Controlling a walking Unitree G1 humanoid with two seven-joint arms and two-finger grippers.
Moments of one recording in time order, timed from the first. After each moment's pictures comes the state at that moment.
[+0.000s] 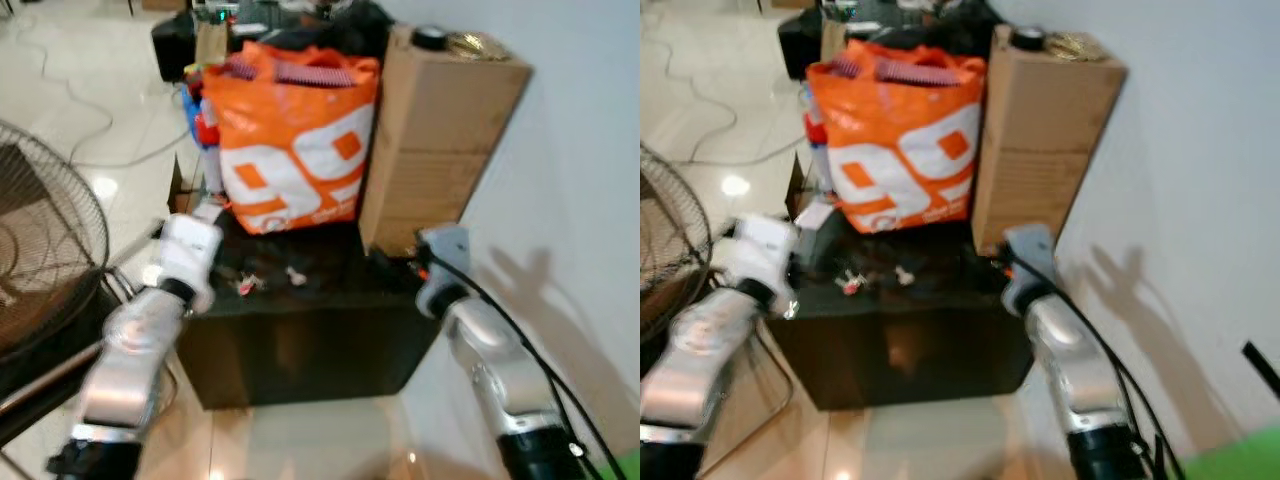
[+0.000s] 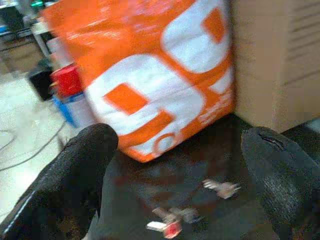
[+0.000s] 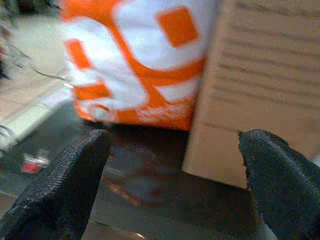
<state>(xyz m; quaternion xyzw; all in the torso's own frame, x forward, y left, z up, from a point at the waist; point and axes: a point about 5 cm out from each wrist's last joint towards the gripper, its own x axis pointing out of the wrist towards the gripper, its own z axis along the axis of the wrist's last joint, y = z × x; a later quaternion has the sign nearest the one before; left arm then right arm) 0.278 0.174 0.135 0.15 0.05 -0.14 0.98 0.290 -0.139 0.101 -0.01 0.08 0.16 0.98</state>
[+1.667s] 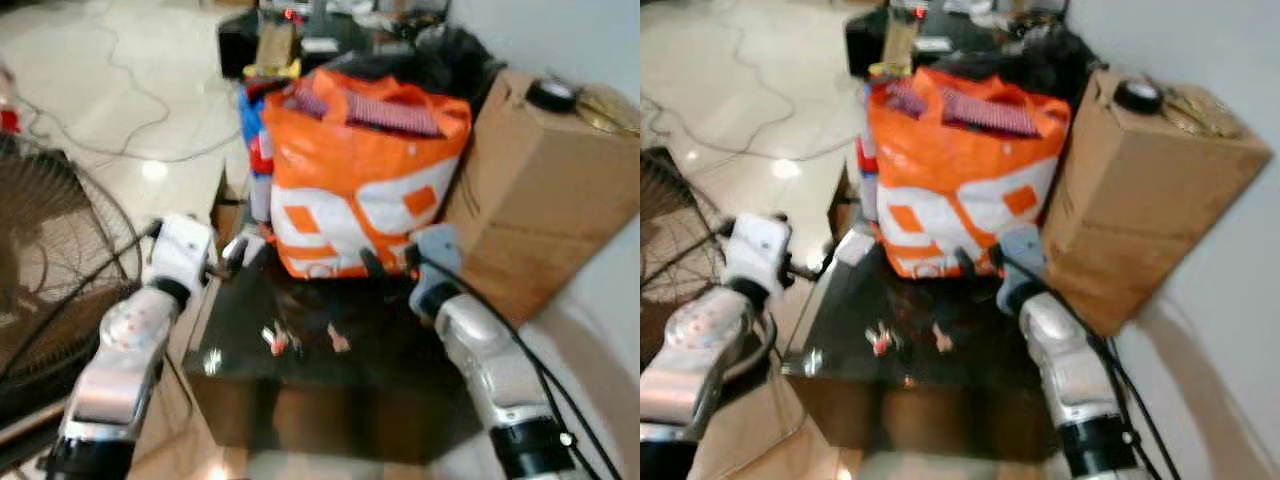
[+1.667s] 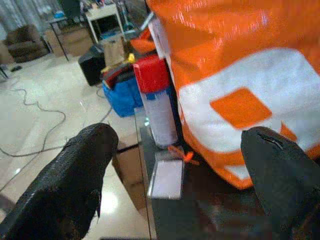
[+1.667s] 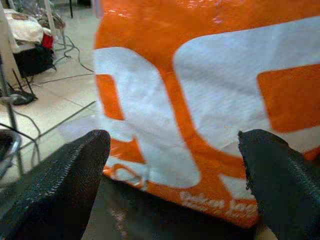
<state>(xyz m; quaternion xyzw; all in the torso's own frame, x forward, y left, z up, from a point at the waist) 0.281 0.186 0.140 0.16 0.04 -0.12 0.98 0.296 -0.129 0.104 -0.03 0.08 0.19 0.98</state>
